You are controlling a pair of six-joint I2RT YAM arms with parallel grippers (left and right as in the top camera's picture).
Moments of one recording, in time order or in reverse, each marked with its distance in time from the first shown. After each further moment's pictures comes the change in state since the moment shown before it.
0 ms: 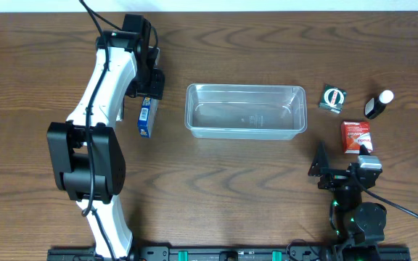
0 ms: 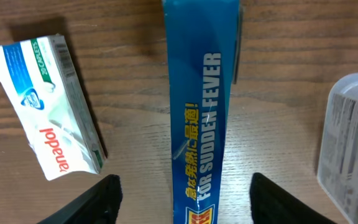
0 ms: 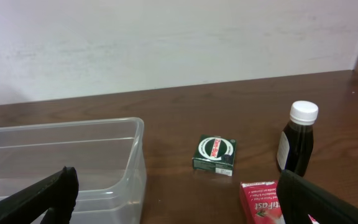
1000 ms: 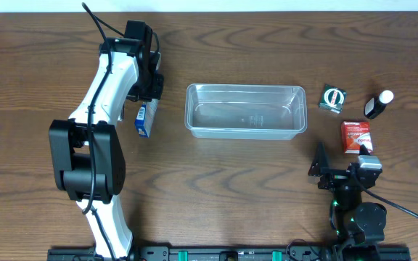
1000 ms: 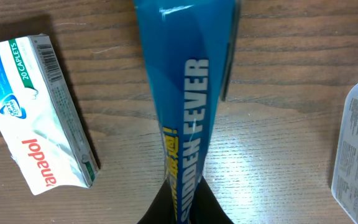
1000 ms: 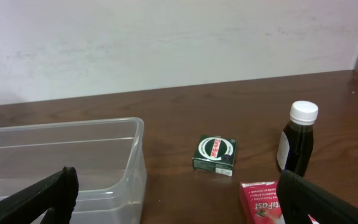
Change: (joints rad) left arm 0.000 0.000 -0.074 0.077 -0.001 0.004; right arm 0.000 0.000 0.000 0.000 0.000 0.000
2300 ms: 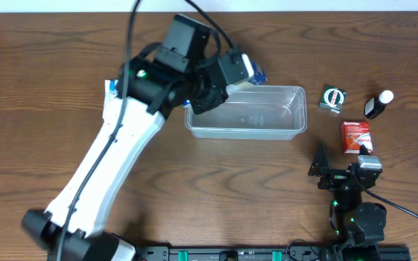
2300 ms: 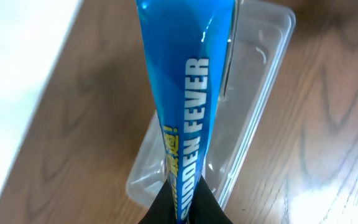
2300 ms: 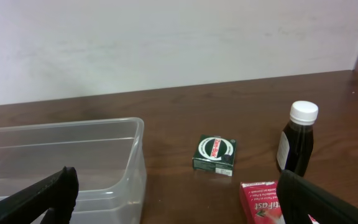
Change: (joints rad) left arm -0.390 -0.384 0.080 0.006 0.285 0.671; right arm 0.000 0.000 0.000 0.000 0.000 0.000
